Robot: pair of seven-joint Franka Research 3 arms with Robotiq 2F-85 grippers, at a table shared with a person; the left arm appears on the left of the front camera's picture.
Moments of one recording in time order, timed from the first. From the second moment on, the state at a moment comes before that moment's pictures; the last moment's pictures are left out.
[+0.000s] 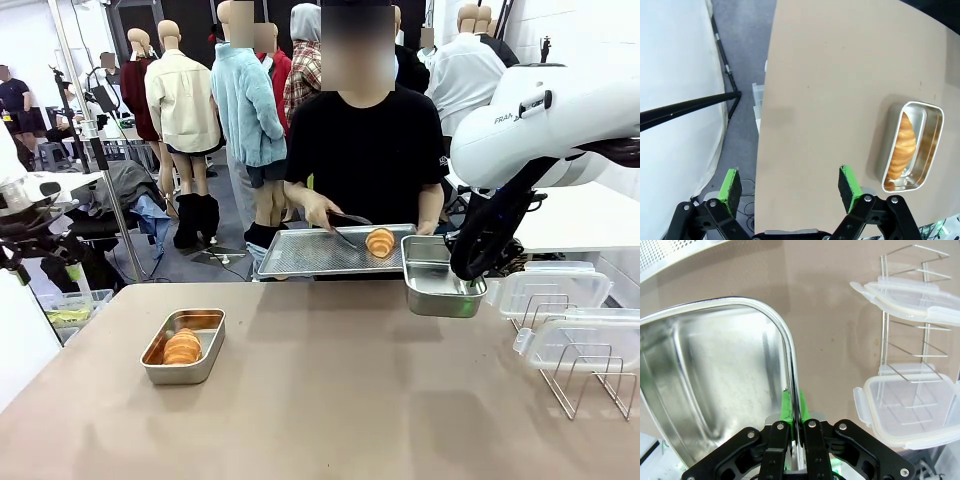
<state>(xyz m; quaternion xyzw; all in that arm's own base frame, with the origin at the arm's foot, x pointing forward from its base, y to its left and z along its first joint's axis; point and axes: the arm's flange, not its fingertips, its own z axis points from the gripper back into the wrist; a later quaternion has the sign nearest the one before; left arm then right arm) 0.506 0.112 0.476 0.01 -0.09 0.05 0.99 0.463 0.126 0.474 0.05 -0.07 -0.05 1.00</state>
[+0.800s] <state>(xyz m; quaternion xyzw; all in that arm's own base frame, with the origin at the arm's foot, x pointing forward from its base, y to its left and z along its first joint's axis) 0.506 0.117 0.472 0.01 -0.09 0.05 0.99 0.463 0.126 0.474 0.05 -0.07 -0.05 1.00</state>
